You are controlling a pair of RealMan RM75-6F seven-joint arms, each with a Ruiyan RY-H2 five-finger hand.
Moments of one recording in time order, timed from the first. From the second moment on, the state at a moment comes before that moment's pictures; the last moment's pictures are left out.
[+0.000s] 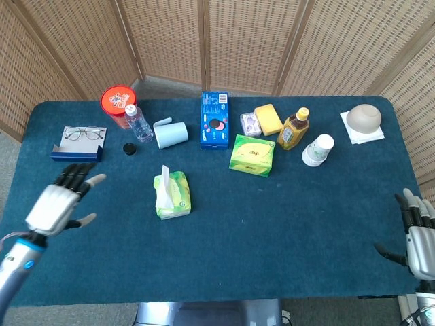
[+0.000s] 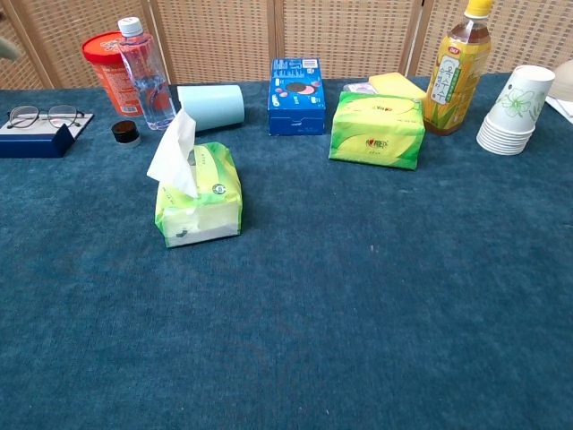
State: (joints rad) left arm -0.37 -1.12 -0.10 -1.63 1.63 1.23 0.08; right arm 0.03 -1.04 0.10 -1.76 -1.43 1.52 -0.05
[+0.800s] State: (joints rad) left arm -0.74 -1.50 -0.24 -1.47 1.37 0.91 0.57; right arm 0.02 -1.00 0.12 -1.75 -1.41 1.51 0.07
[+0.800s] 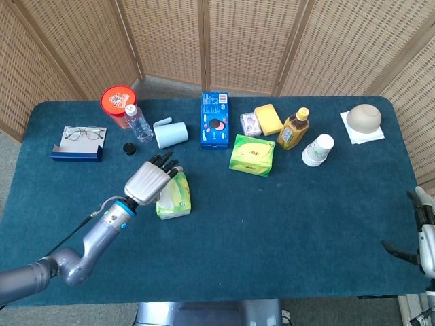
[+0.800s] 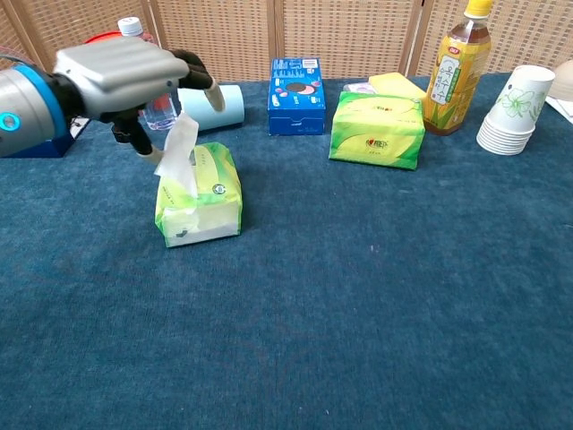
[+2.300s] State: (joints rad) left arm -0.49 -1.00 0.03 -1.75 1.91 1.45 0.18; right arm 0.02 -1.02 0.10 -1.77 -1.44 1.53 0.01
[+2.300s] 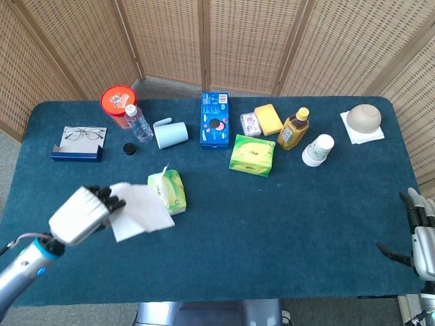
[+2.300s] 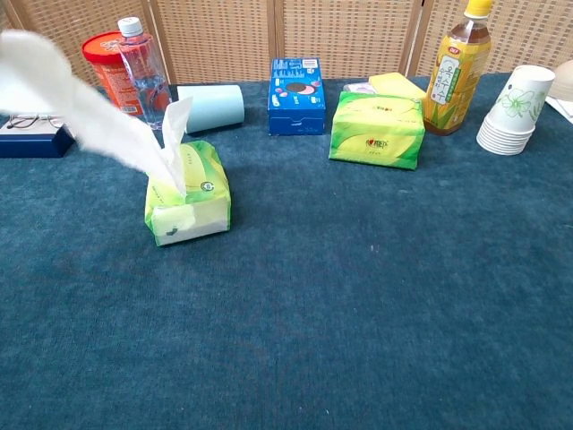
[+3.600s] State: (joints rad) left arm -0.24 -0.91 0.21 -1.69 1.74 1.44 0.00; right arm 0.02 -1.03 0.08 -1.77 -1.46 1.52 -0.04
